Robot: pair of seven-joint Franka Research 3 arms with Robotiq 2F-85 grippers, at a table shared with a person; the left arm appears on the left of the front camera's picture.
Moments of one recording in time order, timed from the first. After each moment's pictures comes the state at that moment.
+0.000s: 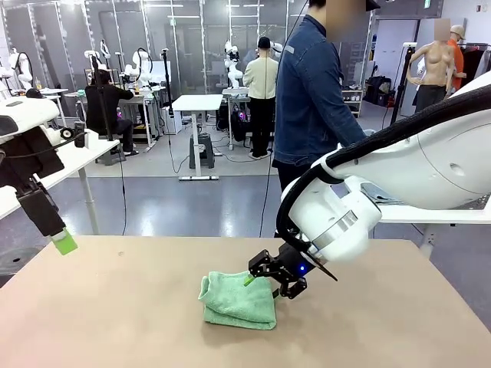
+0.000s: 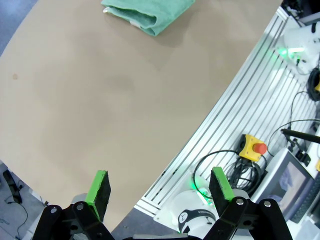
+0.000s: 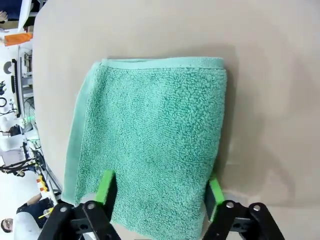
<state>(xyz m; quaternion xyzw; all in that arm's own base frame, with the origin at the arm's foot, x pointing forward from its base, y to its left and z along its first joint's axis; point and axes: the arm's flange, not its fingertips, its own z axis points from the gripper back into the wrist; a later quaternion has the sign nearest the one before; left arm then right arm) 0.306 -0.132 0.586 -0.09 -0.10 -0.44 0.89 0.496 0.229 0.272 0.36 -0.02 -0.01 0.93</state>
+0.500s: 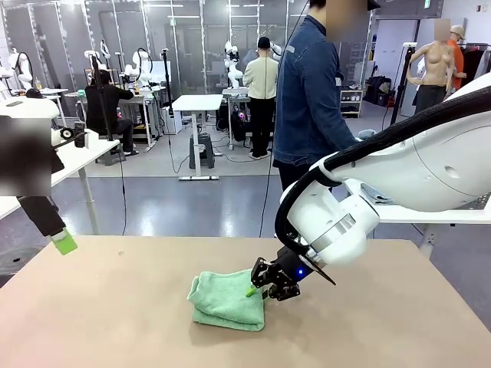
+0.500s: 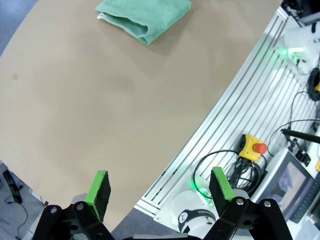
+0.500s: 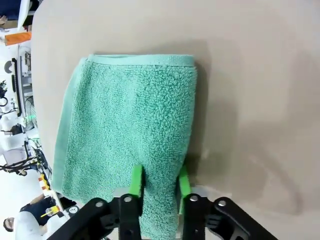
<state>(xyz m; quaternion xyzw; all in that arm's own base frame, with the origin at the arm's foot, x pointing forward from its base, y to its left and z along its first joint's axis) 0.306 -0.132 0.586 -0.09 -0.10 -0.44 0.89 0.493 0.232 0.262 0.37 -0.01 -0.01 0.93</state>
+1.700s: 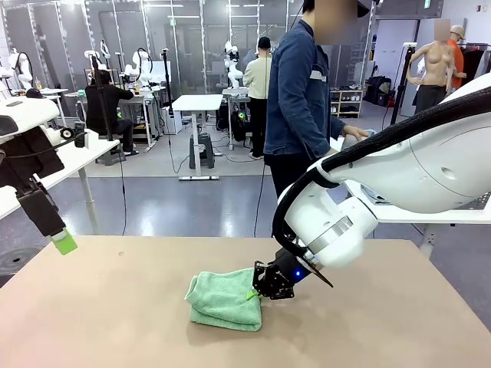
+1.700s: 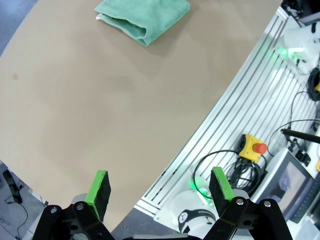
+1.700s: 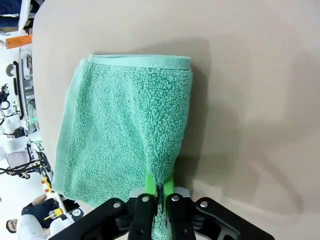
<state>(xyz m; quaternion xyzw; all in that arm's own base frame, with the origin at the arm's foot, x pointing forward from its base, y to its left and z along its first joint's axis) 0.306 -0.132 0.586 -0.09 -0.10 -0.44 0.89 0.491 0.237 0.261 0.37 -0.01 -0.02 0.93</state>
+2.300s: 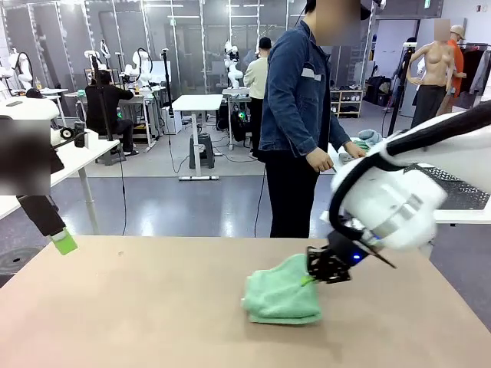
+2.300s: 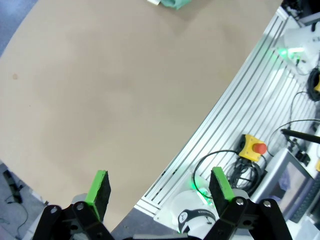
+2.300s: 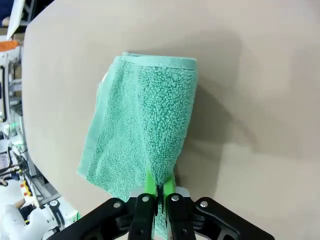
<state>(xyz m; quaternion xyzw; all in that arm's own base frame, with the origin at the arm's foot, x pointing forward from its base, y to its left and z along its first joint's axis) 0.306 -0.132 0.586 -0.09 -0.10 -0.44 0.89 0.476 0.115 0.320 0.31 -0.06 -0.02 0.95</state>
